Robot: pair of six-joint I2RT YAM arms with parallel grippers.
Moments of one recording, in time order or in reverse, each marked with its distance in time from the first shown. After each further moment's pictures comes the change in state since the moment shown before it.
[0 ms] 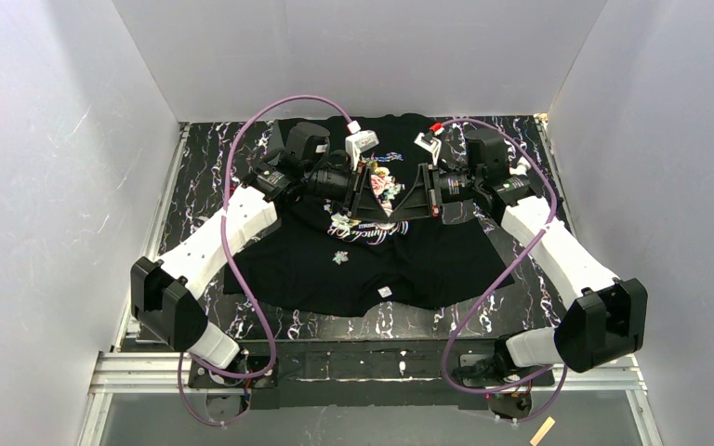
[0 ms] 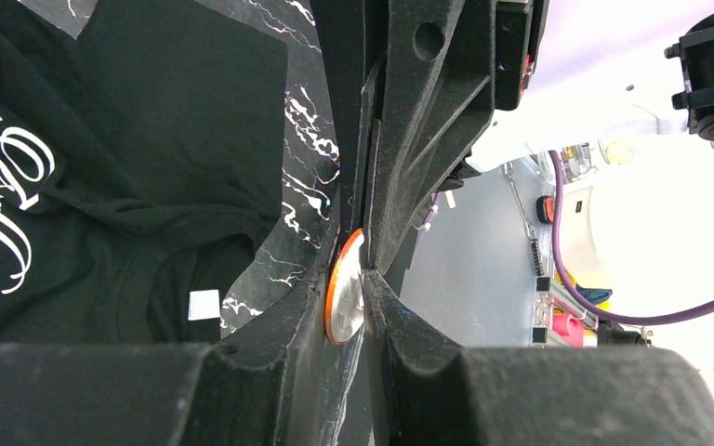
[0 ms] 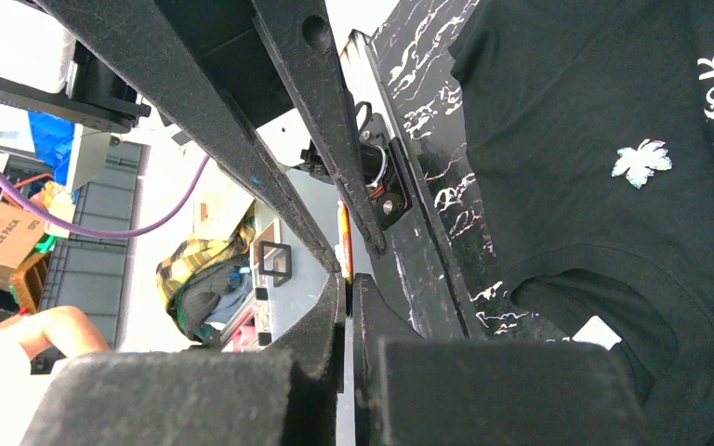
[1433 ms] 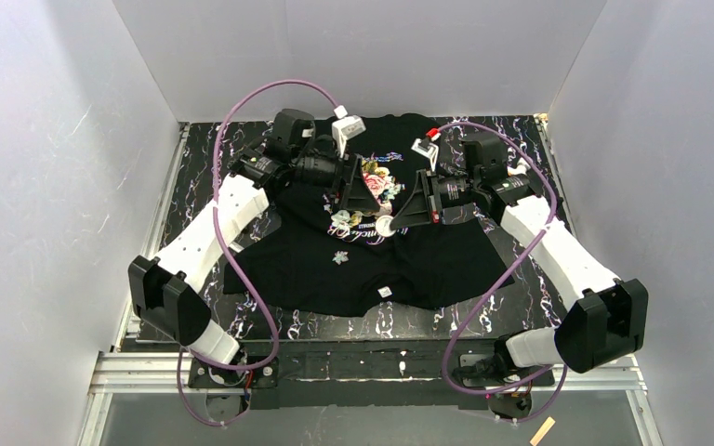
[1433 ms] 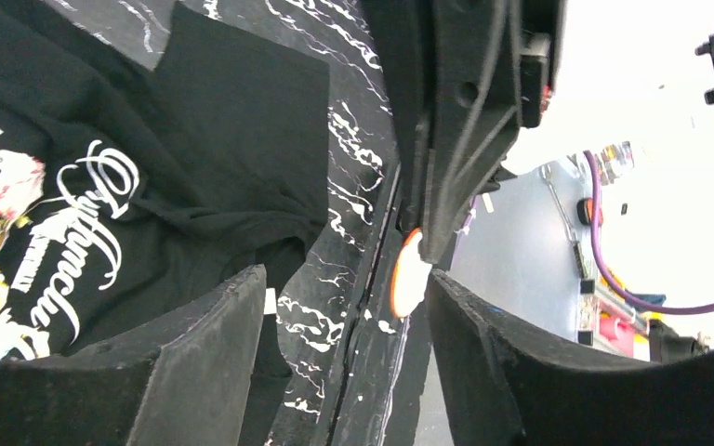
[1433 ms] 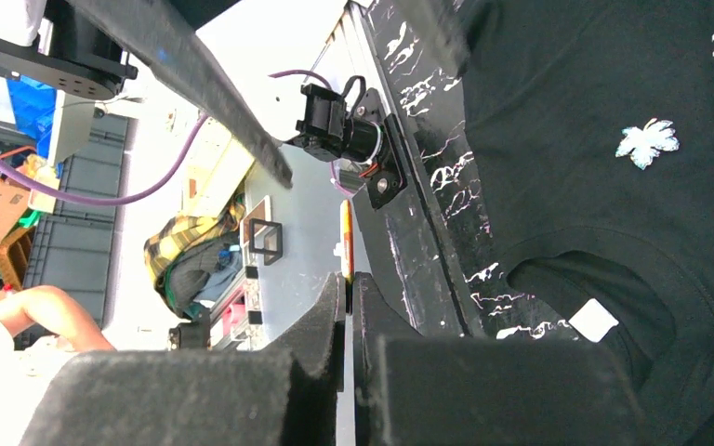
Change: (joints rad) left arm 0.060 0.029 0.102 -0.118 0.030 0.159; right arm 0.007 -0.001 0.009 -0.098 -0.008 -0.102
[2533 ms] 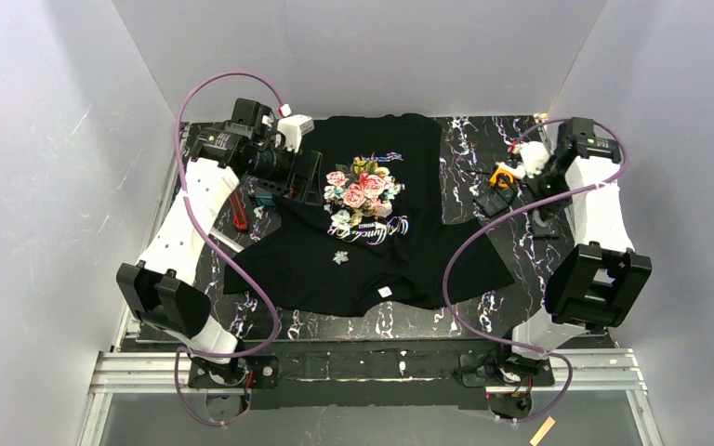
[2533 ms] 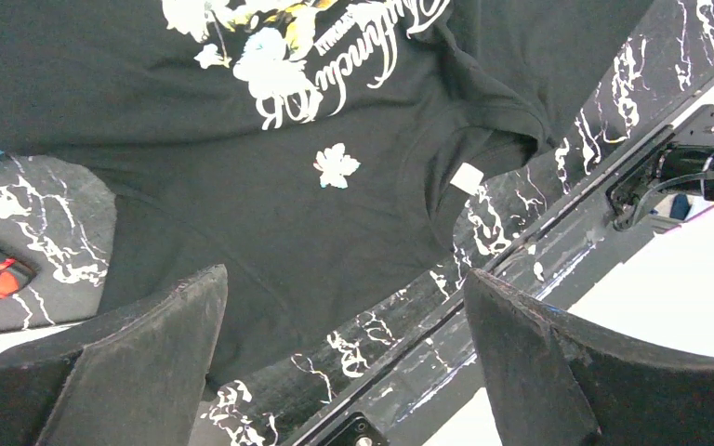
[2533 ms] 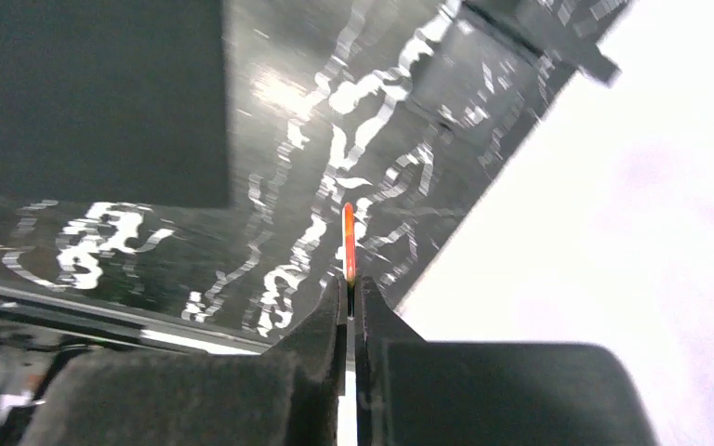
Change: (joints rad) left arm 0.248 0.014 0.169 -0.530 -0.444 0.199; right arm -0.543 0.218 0.336 -0.739 1.085 -1.085
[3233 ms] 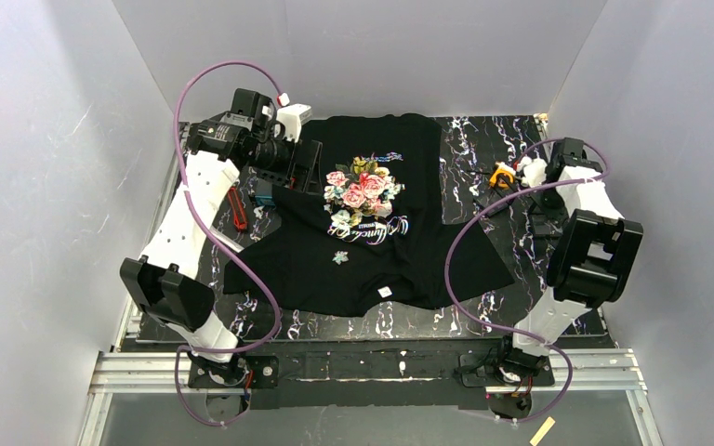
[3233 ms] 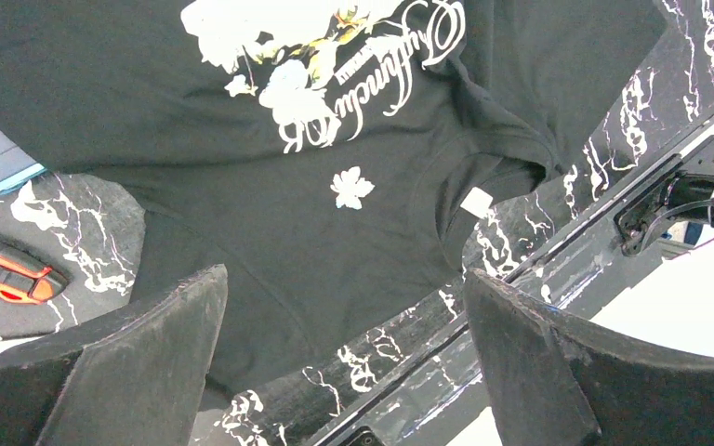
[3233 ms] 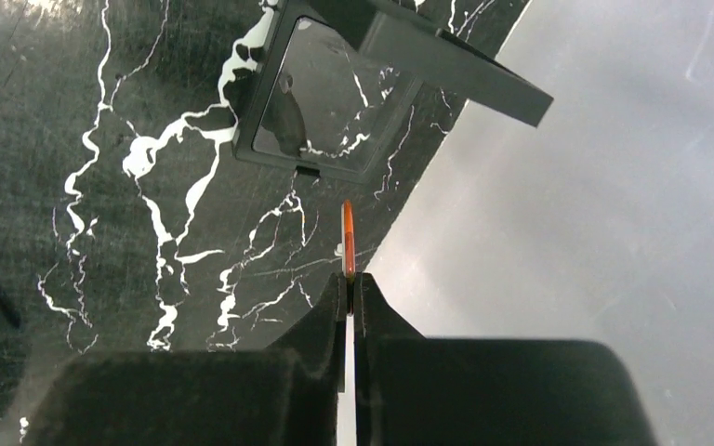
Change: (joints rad) left arm 0.002 0.045 0.093 -0.011 -0.046 -0.010; right arm -0.103 0.164 -0.206 0.417 0.285 -0.096
